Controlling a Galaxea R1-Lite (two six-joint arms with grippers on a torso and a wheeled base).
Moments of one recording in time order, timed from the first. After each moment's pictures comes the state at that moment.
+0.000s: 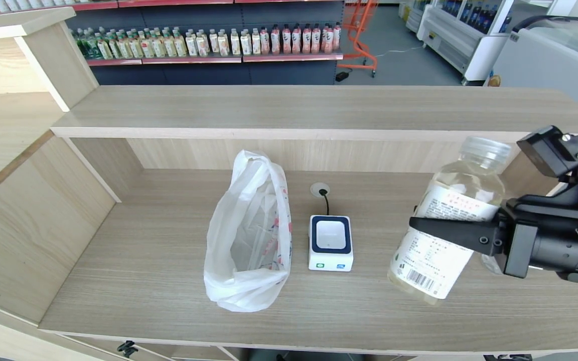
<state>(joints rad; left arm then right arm) 0.00 0.00 0.00 0.05 0.13 0.01 0.38 1.34 -0.61 -0.60 0.66 0.19</state>
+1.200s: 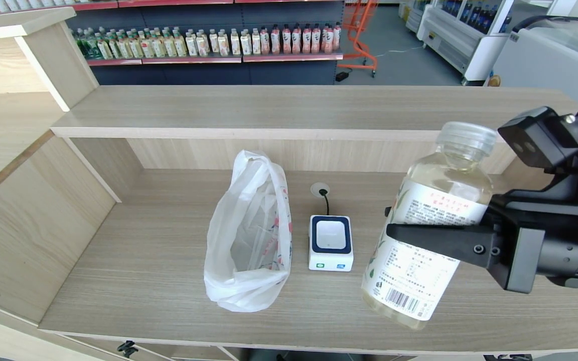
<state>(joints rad) 0.00 0.00 0.00 0.05 0.13 0.01 0.56 1.35 -0.68 -0.60 0.67 0.25</state>
